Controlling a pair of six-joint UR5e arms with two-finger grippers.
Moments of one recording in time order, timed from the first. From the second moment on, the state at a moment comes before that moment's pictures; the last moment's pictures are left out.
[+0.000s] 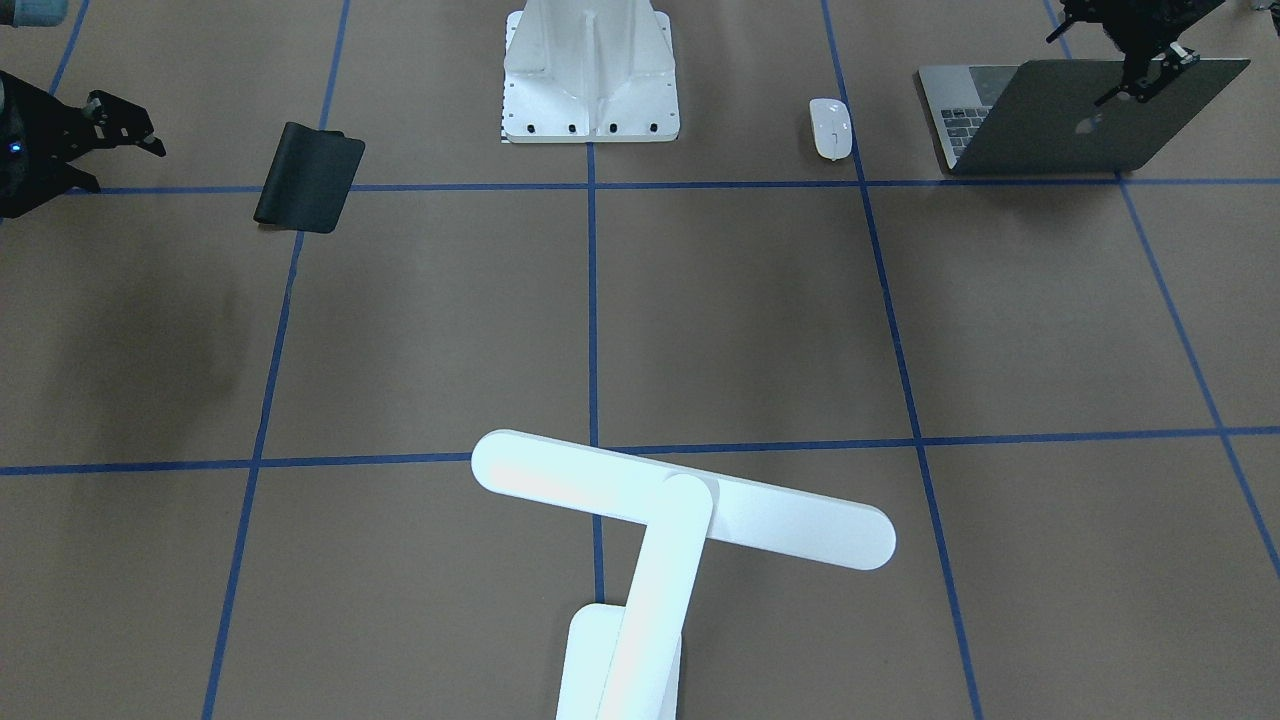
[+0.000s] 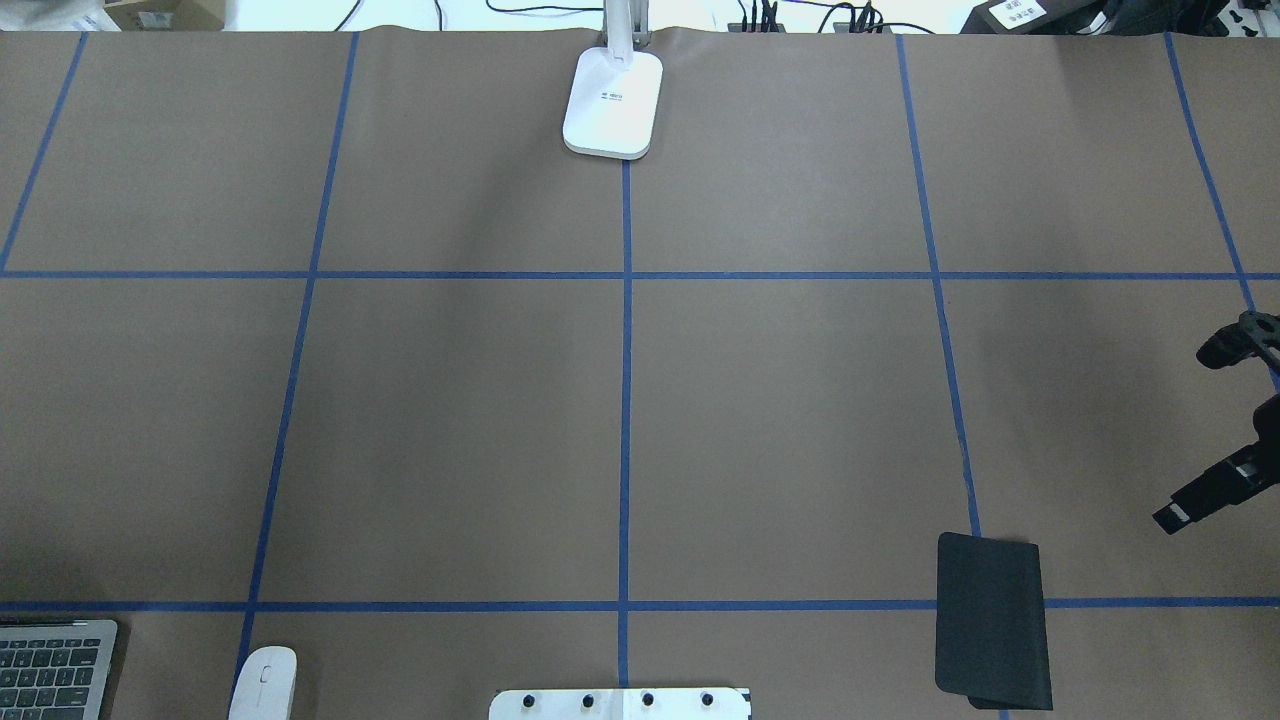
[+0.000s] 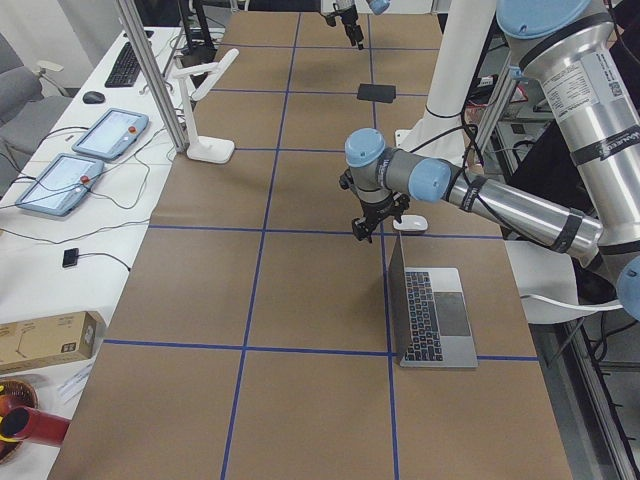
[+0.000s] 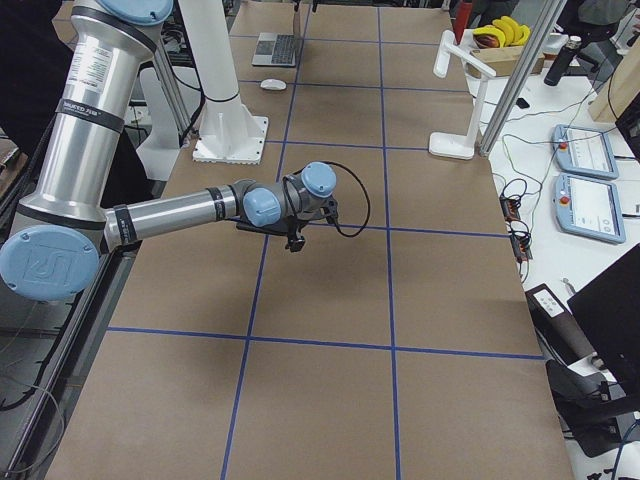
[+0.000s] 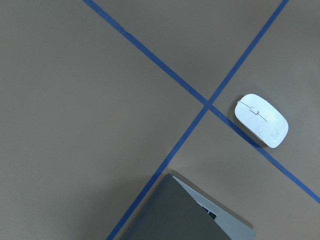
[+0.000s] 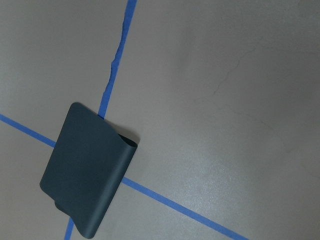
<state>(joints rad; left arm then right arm) -1.03 -1.12 -2.37 -1.49 -2.44 0.46 0.96 -1.87 2.06 -1.45 2.53 0.25</state>
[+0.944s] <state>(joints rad) -0.92 -1.09 -2.37 -1.50 -2.43 0.50 0.96 -1.87 2.06 -1.45 2.53 0.25</state>
